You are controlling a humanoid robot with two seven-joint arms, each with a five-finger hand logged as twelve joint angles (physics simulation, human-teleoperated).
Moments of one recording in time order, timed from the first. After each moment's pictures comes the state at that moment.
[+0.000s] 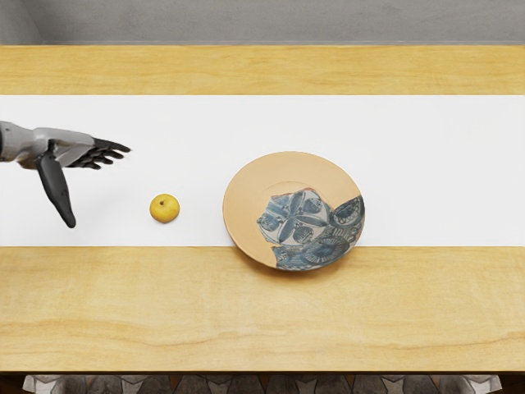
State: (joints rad) left arm -1.27 0.89 -0.03 -1.17 0.62 -0.61 0.17; right arm -0.06 0.00 -0.02 0.21 0.05 -0.09 0.05
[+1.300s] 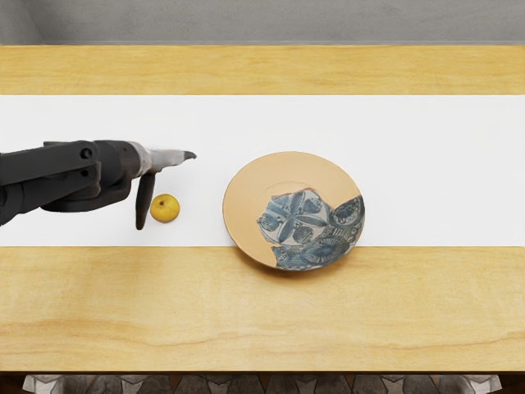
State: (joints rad) left arm -1.27 0.52 0.01 -1.41 1.14 -0.22 0.61; right arm -0.04 0.00 -0.02 0.20 0.05 -0.10 0.05
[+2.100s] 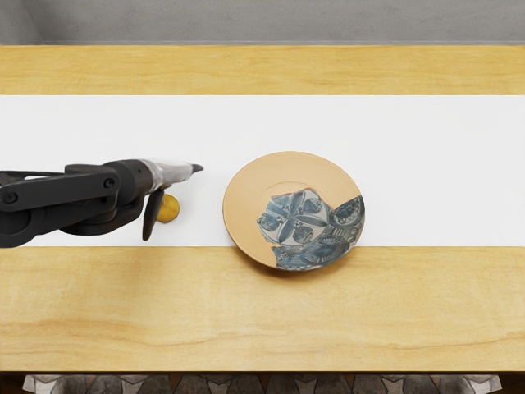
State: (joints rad) left arm -1.26 0.47 0.10 -1.40 1.19 -0.14 0.61; right arm -0.04 0.00 -0.02 0.20 0.05 -0.10 0.05
